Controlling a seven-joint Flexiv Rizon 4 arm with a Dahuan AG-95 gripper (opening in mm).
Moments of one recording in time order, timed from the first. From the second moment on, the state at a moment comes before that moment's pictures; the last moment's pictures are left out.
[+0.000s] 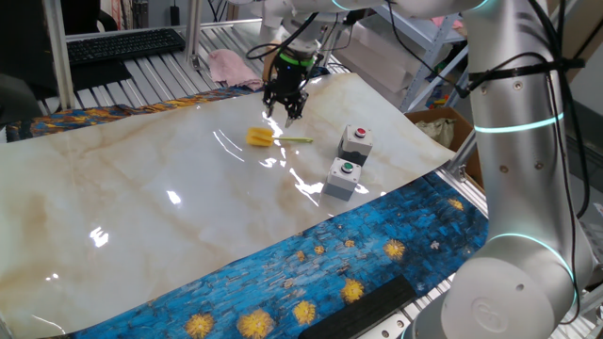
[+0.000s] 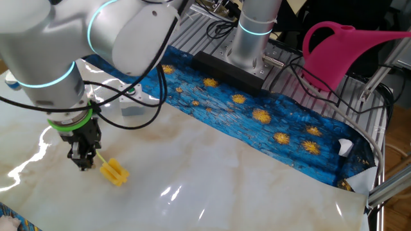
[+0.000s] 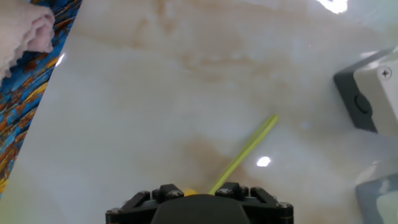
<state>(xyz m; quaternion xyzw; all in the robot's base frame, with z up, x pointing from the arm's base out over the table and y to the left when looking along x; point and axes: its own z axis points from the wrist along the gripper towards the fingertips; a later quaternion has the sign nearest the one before) 0.692 -0.147 0.058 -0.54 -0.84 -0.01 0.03</state>
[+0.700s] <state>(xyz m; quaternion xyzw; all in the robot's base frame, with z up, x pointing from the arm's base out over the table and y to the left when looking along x) 0.687 -0.145 0.054 -0.52 -0.85 -0.01 0.01</state>
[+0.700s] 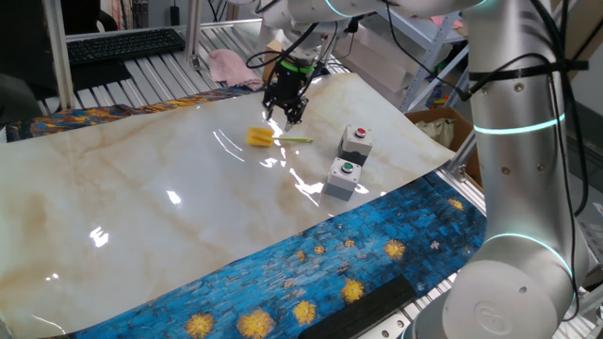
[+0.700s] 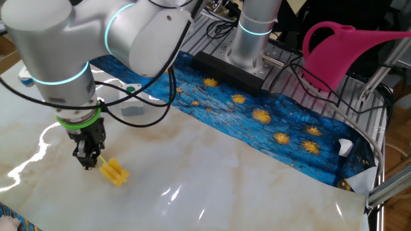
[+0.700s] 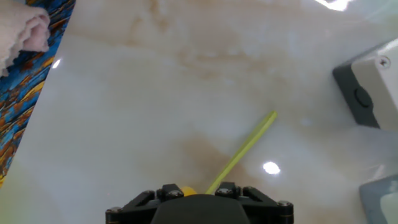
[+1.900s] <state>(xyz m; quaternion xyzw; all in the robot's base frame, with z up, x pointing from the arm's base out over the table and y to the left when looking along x) 0.685 -0.144 0.054 -0.51 -0.86 -0.01 0.05</state>
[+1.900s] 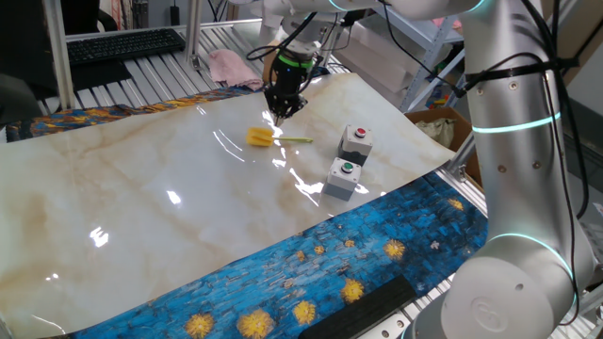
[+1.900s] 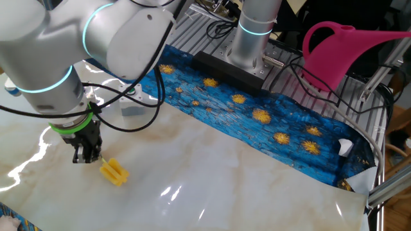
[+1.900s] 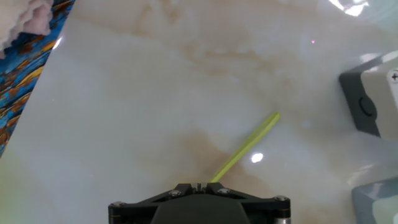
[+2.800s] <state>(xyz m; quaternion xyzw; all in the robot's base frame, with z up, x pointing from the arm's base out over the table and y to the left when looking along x) 0.685 -0.144 0.054 -0.54 -0.84 0.01 0.03</state>
